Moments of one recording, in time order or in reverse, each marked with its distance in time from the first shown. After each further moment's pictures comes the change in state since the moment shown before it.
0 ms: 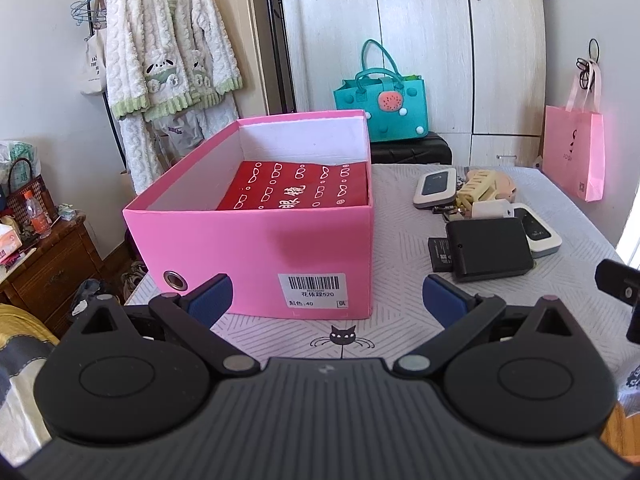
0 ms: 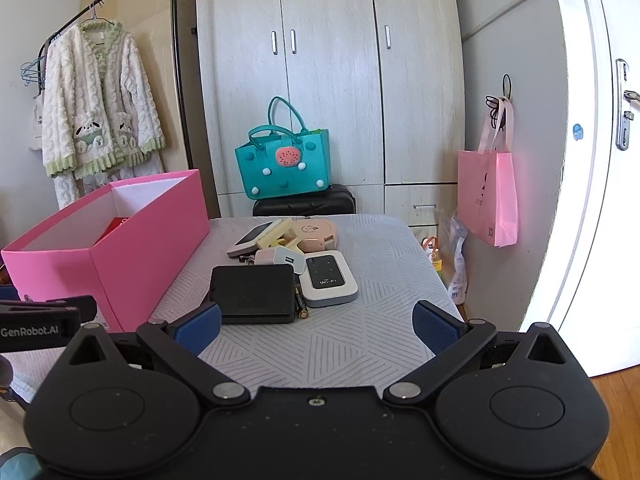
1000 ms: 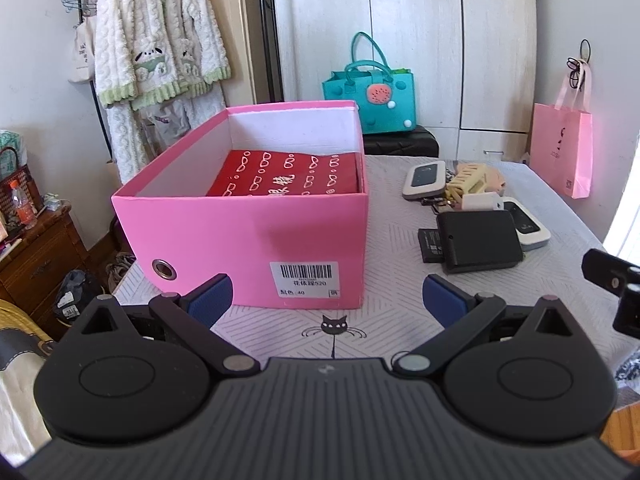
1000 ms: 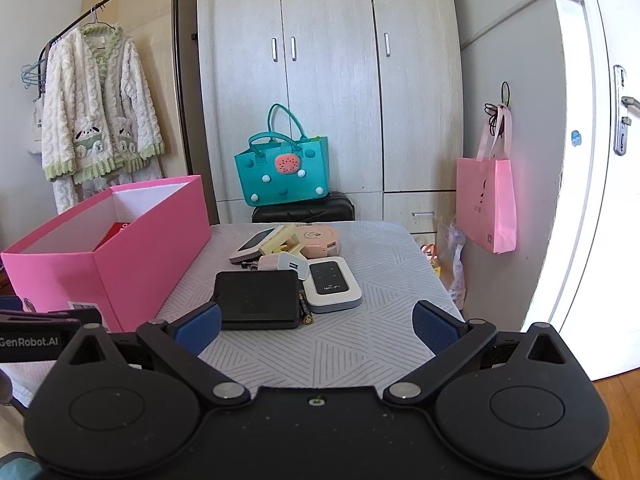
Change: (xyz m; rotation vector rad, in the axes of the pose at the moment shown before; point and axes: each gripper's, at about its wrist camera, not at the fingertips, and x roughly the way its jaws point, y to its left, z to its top) left arm 0.001 0.008 -0.003 -0.013 0.027 -0.057; right arm -0.003 0.006 -0.002 0.004 -0.022 -0.005
